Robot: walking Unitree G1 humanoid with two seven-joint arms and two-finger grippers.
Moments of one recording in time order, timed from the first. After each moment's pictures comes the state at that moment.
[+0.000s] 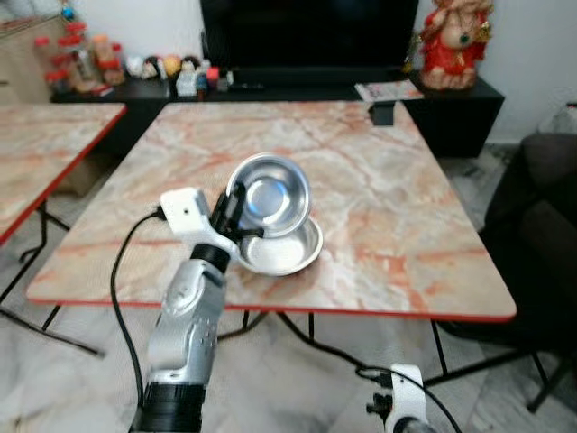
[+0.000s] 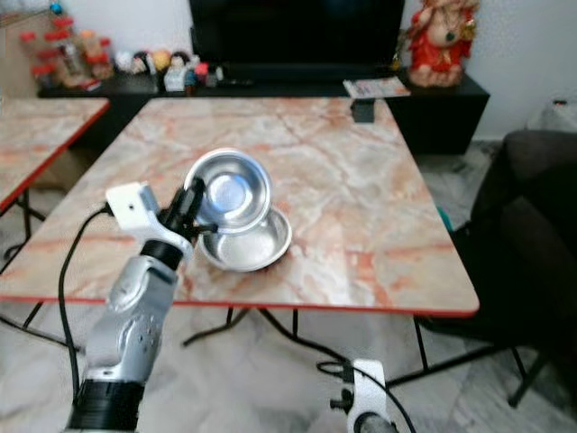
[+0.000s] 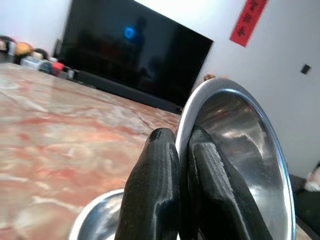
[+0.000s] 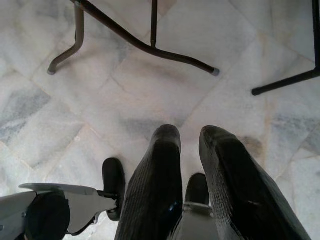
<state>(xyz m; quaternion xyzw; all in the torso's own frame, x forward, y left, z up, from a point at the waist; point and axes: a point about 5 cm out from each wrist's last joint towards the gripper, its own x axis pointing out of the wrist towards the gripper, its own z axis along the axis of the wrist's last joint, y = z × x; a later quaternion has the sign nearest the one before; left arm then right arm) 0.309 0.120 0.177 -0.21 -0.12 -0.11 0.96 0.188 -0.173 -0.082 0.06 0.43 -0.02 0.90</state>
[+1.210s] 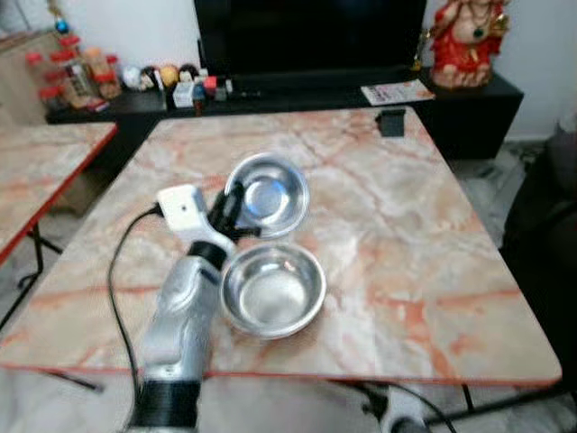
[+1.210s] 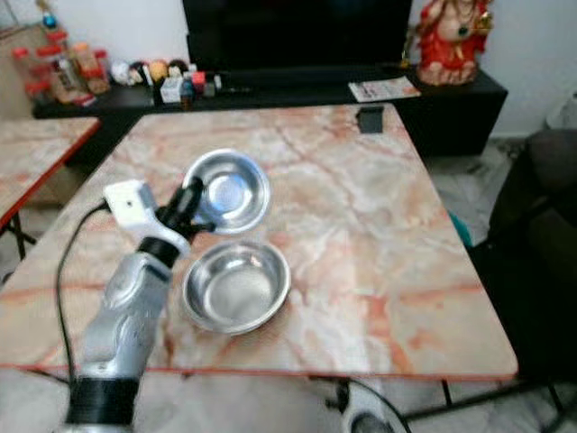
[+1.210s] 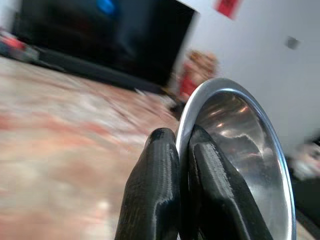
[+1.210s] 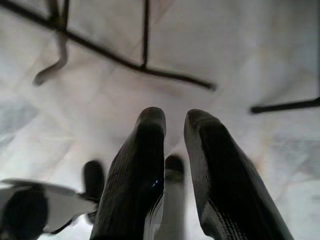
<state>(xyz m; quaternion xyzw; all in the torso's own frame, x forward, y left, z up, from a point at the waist) 0.307 0.097 0.170 -0.23 -0.07 -0.18 0.95 0.187 -0.180 -0.082 0.05 0.44 -0.02 0.90</state>
